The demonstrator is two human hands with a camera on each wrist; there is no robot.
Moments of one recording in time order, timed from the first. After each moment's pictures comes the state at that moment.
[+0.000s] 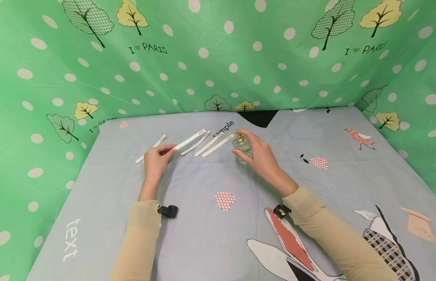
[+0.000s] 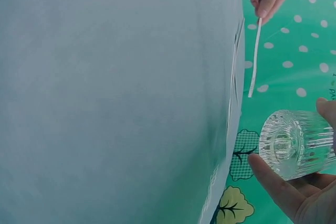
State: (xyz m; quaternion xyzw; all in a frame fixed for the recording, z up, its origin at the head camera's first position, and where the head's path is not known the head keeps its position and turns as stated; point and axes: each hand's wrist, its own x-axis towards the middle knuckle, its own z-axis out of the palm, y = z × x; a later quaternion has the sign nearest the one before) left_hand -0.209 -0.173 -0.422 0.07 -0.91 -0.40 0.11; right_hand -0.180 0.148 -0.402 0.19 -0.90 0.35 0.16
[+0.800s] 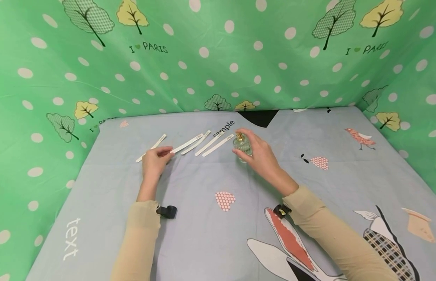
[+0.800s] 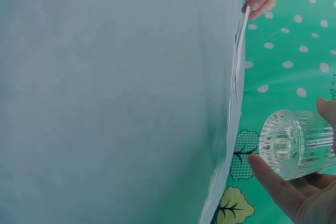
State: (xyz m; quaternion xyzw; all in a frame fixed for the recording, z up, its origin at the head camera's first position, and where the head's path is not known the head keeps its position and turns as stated) left_hand -0.202 -0.179 -0.420 0.10 -0.92 -0.38 0.07; right_hand -0.180 0.147 -0.402 0.19 -0.90 0.35 0.16
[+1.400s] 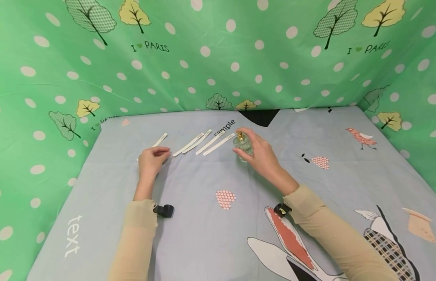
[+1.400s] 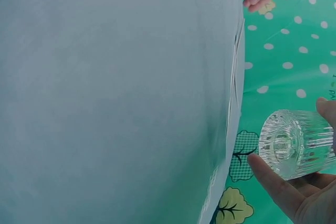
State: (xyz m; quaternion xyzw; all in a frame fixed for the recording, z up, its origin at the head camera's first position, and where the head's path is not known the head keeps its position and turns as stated) left_hand -0.200 -0.192 -0.417 0.12 -0.92 -0.37 0.05; right_hand -0.180 0.146 -0.402 0.19 -0.90 0.35 0.17
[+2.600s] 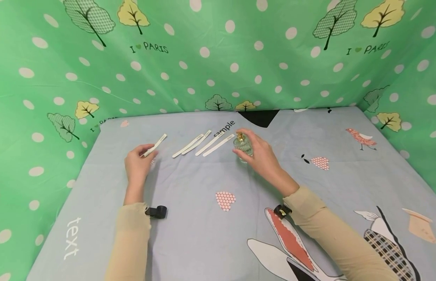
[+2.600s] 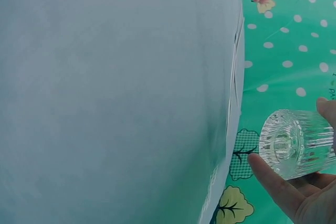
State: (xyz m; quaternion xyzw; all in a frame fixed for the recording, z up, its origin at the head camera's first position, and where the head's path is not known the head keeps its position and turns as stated) left_hand -0.195 -0.215 -0.410 0.16 -0.89 -0.42 0.11; right_hand -0.180 0.147 -0.401 0.18 -0.90 0.35 0.16
